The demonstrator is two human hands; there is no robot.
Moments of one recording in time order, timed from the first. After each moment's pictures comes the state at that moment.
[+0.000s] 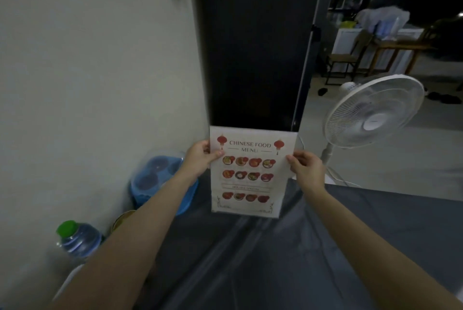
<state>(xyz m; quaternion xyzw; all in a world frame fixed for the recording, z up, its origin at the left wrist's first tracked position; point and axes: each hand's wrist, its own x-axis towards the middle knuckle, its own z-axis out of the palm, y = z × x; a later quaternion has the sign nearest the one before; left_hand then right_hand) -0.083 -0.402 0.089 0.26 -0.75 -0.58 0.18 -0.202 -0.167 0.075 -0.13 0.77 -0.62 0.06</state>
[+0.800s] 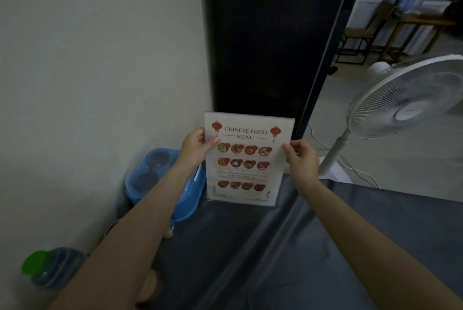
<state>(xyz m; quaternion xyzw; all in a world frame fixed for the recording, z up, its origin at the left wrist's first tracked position) -0.125 -0.501 0.025 0.28 -0.71 -0.61 0.20 -0.246 -0.278 0.015 -0.10 0.80 -0.59 0.06</state>
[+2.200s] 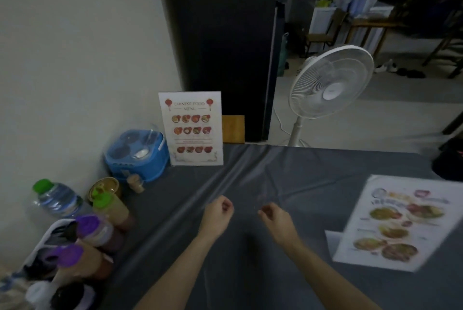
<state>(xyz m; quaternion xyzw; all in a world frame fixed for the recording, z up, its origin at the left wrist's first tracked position) 0.005 -0.172 -0.037 0.30 -0.85 -0.43 0.05 -0.076 -0.008 -0.051 -0.17 0.88 -0.40 0.18</state>
